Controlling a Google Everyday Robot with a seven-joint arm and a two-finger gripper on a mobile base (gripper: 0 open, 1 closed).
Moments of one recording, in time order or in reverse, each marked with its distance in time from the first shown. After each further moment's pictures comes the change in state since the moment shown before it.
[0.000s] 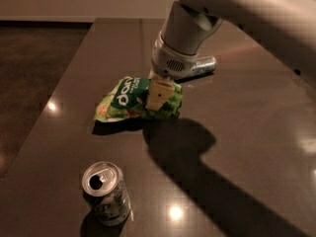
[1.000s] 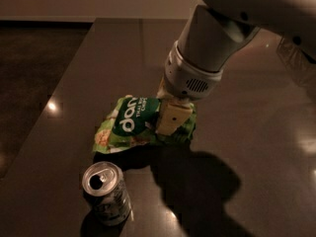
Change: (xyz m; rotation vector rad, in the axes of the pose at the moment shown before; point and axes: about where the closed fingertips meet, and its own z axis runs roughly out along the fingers) arm 0.012 0.082 -0.031 -0.039 -0.010 -0.048
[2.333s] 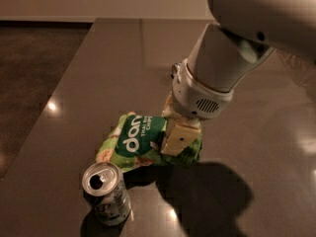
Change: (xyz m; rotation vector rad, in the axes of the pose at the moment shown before) arm 0.012 0.039 0.006 -0.057 -0.014 0.019
